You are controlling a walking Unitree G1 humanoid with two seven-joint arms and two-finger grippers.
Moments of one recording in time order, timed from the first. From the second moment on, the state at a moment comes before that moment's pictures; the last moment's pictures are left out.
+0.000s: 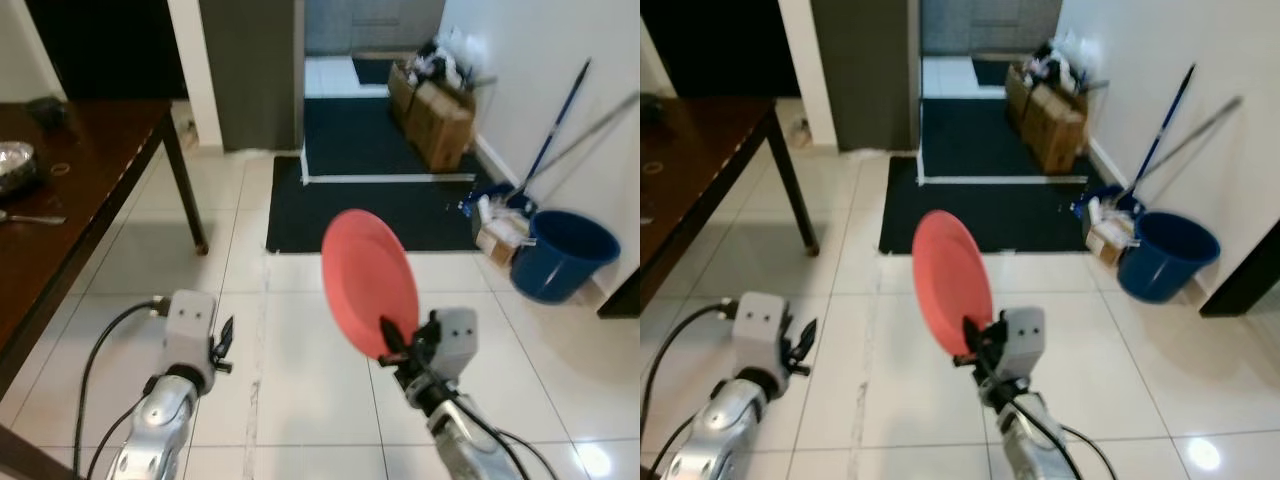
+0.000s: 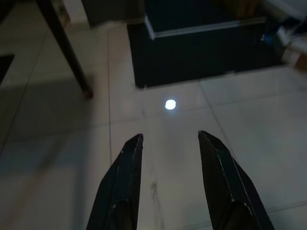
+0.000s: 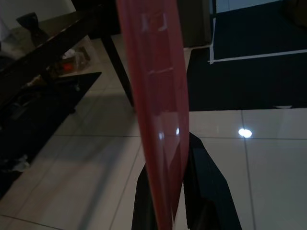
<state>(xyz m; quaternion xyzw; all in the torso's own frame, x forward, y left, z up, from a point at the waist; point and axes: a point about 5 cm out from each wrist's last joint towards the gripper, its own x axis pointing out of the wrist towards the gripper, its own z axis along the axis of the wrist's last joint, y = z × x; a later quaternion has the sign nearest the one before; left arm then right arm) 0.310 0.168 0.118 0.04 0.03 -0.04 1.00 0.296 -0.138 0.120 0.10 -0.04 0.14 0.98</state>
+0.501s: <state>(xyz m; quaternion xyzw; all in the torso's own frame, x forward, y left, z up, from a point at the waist) 0.308 0.168 0.112 0.05 0.04 -0.05 1.00 0.293 -0.133 0.111 0.11 -0.03 0.14 0.98</state>
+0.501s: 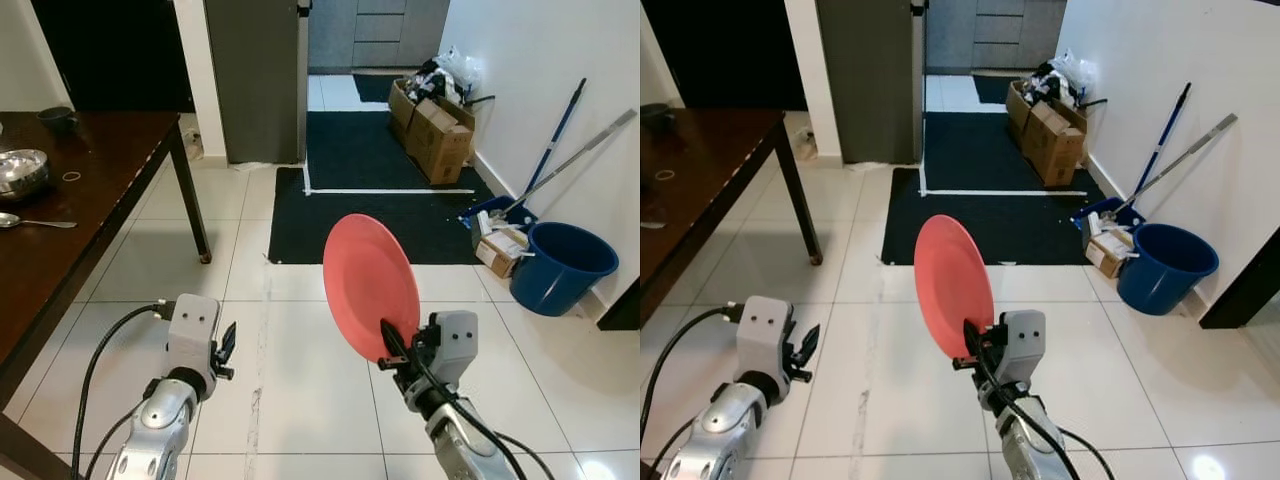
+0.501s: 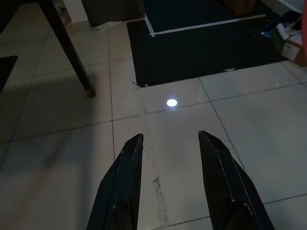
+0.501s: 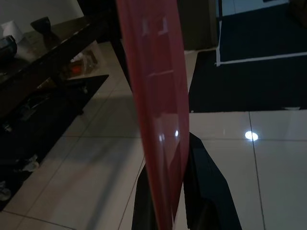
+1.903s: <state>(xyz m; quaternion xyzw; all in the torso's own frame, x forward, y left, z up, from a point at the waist) 0.304 0.169 0.104 0.08 0.05 -0.06 0.99 0.297 -0.130 0.105 0.11 -0.02 0.13 0.99</state>
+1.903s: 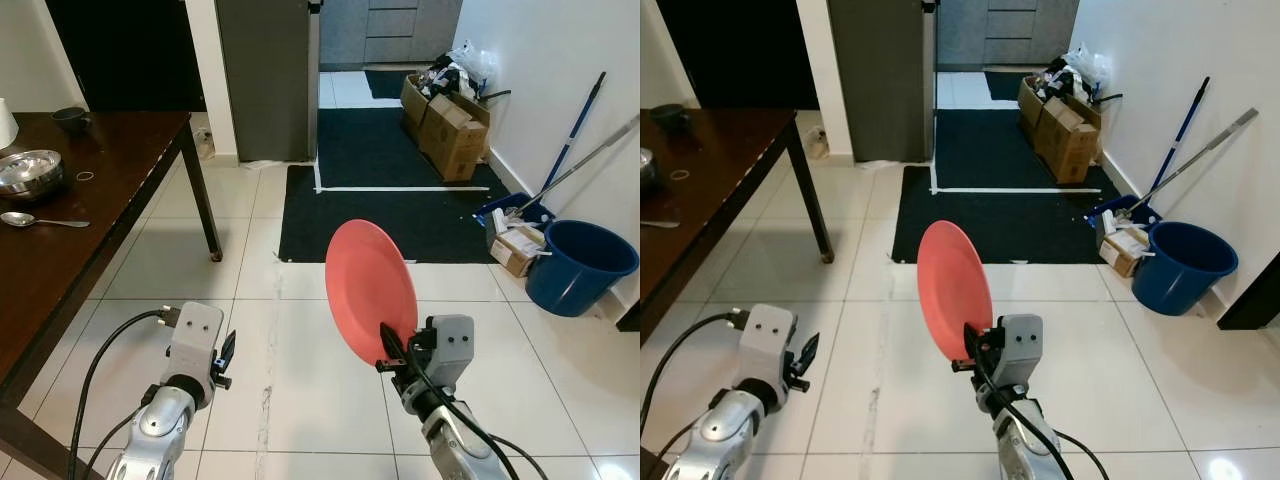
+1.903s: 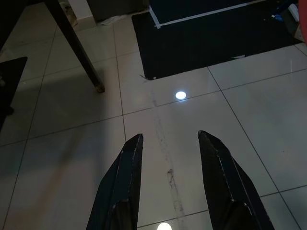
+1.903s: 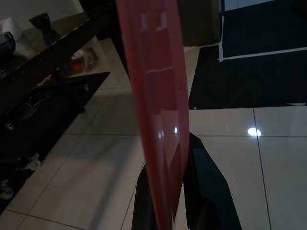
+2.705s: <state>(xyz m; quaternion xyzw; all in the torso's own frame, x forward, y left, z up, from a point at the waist) 0.304 0.168 0.104 0.07 0.05 -0.06 0.99 0.298 -0.130 0.105 0.11 -0.02 0.13 0.98</state>
